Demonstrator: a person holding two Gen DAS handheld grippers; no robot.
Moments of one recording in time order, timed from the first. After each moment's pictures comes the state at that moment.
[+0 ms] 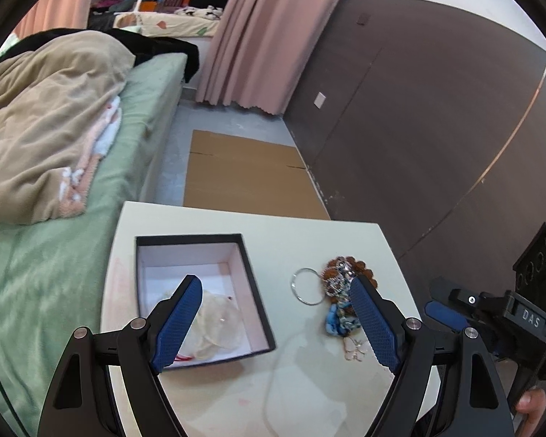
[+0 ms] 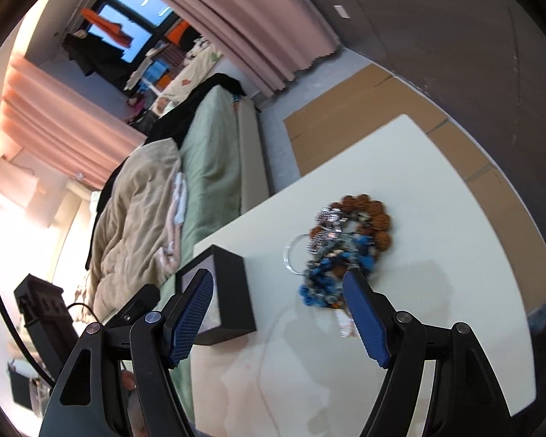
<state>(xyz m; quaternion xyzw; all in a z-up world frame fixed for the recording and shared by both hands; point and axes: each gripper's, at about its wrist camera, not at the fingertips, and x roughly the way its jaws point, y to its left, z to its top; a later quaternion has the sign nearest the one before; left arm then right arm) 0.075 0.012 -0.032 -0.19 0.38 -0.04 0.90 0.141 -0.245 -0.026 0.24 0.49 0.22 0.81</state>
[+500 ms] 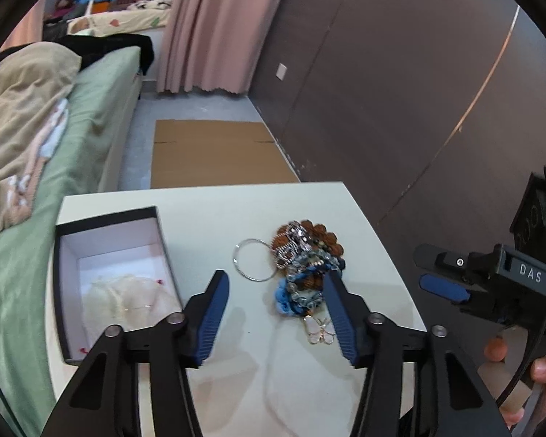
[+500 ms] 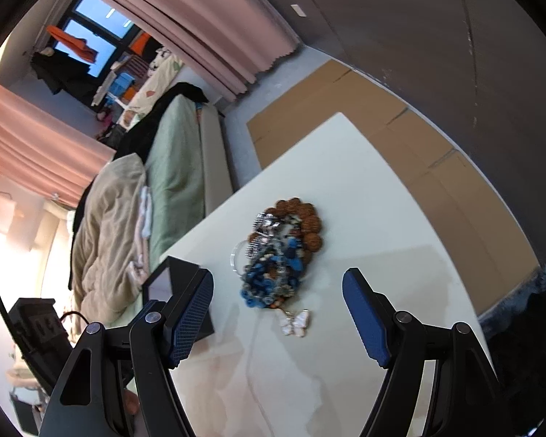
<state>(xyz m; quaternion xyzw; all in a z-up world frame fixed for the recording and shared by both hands) 0.091 -0.054 -0.052 -0.13 0.41 -0.10 0.89 0.145 -0.291 -0.039 0.25 0.51 0.16 0.81</state>
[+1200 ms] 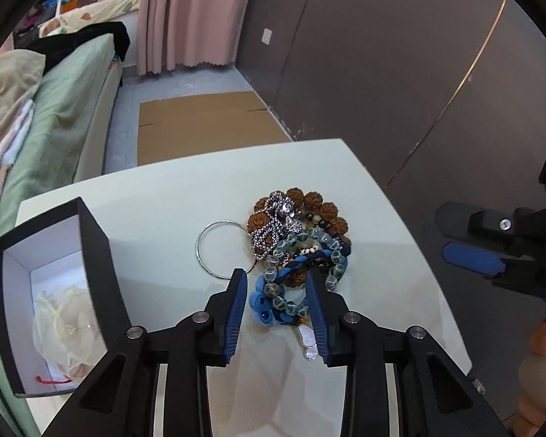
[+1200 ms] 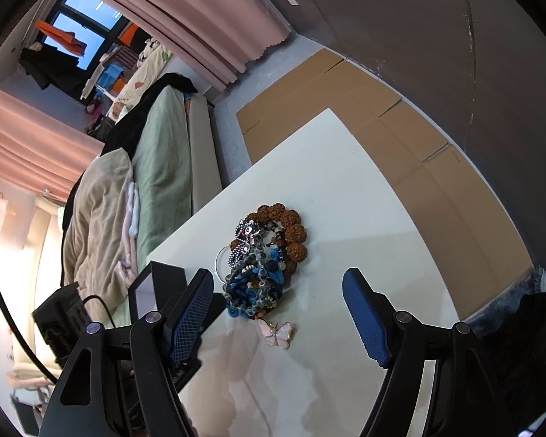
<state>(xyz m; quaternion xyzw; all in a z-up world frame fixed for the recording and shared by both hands) 0.131 -0.095 -0.093 -0.08 0.47 -0.11 0.87 0.165 -0.299 -0.049 0.24 0.53 0.15 0.80</state>
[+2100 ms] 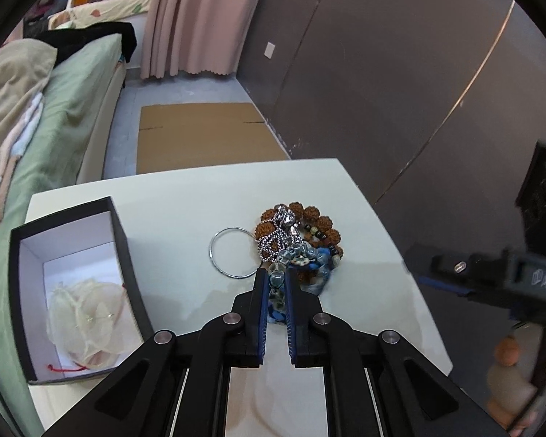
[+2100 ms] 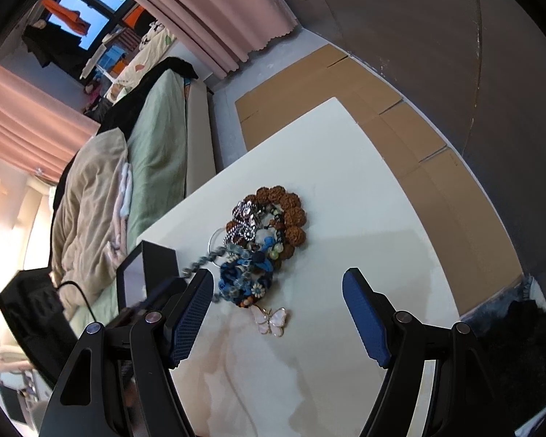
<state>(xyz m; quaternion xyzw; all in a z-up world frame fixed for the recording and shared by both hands) 0.111 -0.070 -0.070 -0.13 0.44 -0.12 0.88 0.155 -0.287 -0.050 0.20 0.54 0.15 0.80</state>
